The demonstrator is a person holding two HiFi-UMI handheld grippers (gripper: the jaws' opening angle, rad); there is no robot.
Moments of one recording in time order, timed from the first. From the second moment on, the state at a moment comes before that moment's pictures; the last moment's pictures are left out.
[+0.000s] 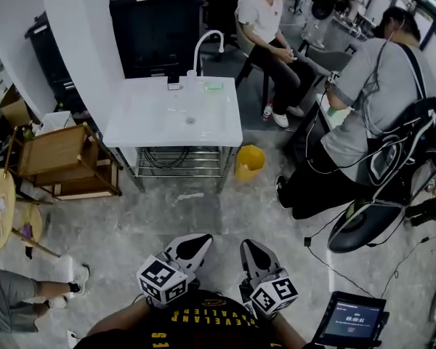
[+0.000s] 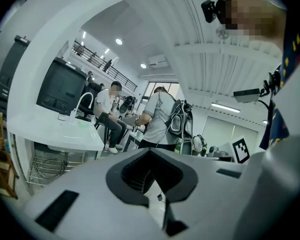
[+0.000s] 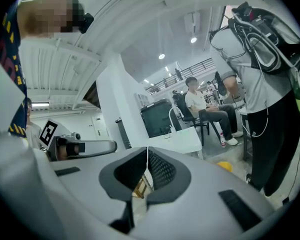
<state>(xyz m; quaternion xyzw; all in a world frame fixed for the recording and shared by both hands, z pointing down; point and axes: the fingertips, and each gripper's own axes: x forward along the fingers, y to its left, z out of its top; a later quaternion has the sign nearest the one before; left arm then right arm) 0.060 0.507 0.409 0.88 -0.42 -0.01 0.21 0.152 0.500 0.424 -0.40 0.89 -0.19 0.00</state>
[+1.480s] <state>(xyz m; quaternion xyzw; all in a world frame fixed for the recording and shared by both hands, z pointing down) 0.003 0.174 0.418 0.89 -0.44 0.07 0.10 0.075 0.154 0.448 -0.35 0.90 -0.24 -0.02</state>
